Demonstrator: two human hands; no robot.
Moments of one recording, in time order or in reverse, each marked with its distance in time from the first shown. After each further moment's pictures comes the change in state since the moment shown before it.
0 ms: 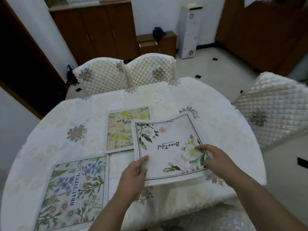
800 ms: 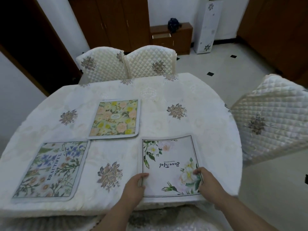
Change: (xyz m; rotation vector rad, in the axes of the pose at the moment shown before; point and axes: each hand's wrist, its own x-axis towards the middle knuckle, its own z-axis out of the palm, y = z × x) left_hand -0.012 -0.028 0.186 0.065 -0.004 -0.360; right_hand 0.030 0.156 -0.080 -0.302 -0.209 0.019
